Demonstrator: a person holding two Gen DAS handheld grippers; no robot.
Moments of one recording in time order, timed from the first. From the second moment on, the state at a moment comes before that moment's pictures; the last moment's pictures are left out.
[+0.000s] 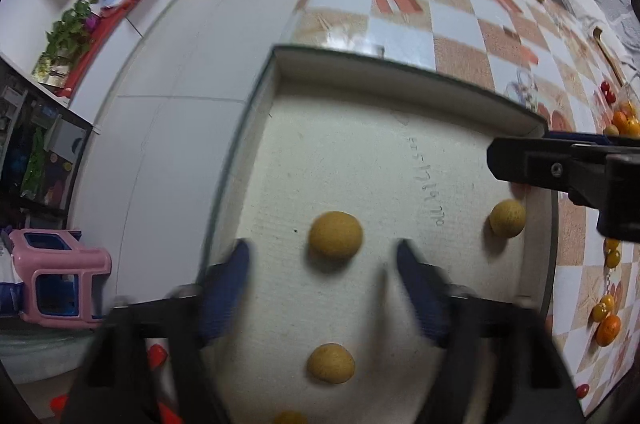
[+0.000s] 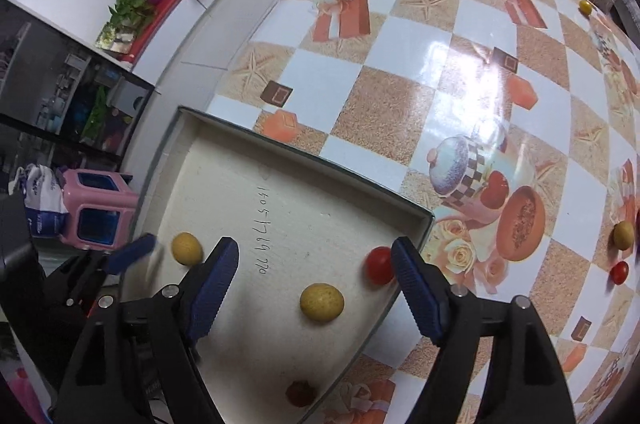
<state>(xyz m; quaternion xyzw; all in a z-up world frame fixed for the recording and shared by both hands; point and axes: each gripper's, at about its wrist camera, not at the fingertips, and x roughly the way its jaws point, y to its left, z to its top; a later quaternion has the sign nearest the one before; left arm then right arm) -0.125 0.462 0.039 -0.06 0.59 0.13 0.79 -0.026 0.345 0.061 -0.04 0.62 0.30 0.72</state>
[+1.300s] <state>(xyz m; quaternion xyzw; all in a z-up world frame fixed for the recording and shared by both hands) -0.129 0.306 0.089 0.05 0.62 0.03 0.78 -0.083 0.085 0.088 0.08 0.65 0.13 0.75</state>
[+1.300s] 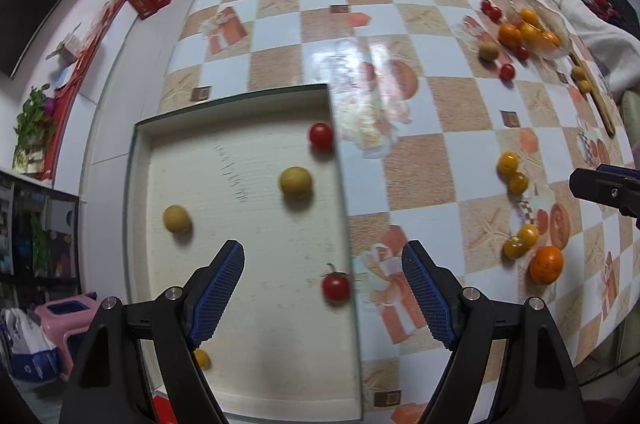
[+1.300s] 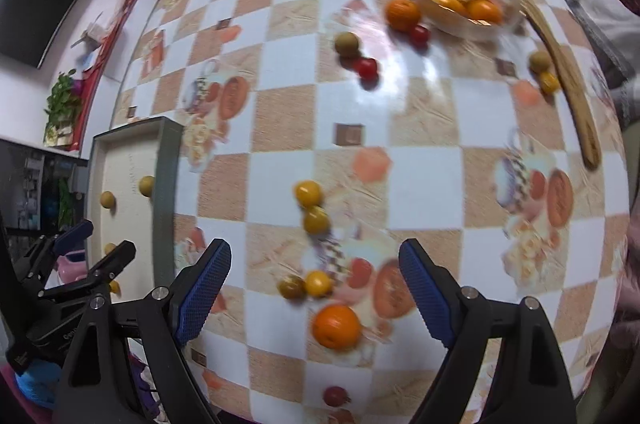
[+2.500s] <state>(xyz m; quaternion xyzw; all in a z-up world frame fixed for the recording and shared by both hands) -0.035 0.169 0.052 0.04 0.62 -0.05 0.78 -0.041 -0.070 0.070 0.10 0.61 0.00 0.78</state>
